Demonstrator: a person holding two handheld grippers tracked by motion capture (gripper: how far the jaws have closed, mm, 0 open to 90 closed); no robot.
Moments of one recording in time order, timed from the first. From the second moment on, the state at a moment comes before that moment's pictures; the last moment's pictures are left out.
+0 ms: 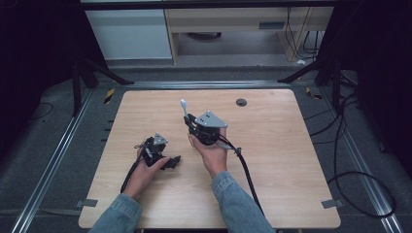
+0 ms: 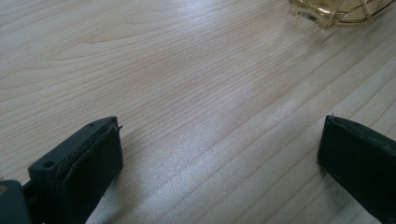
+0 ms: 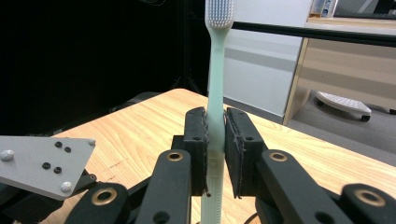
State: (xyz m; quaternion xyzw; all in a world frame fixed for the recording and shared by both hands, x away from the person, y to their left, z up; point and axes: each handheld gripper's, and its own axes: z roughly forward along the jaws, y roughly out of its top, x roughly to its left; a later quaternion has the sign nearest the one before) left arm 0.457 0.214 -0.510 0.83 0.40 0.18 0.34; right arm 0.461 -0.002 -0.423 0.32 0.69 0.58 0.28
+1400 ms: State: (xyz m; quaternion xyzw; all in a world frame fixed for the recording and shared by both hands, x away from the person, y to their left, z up) left arm 0.458 0.214 -0.510 0.83 0.40 0.18 0.34; right arm 0.455 -0.007 -0.450 0.33 0.67 0.60 0.29
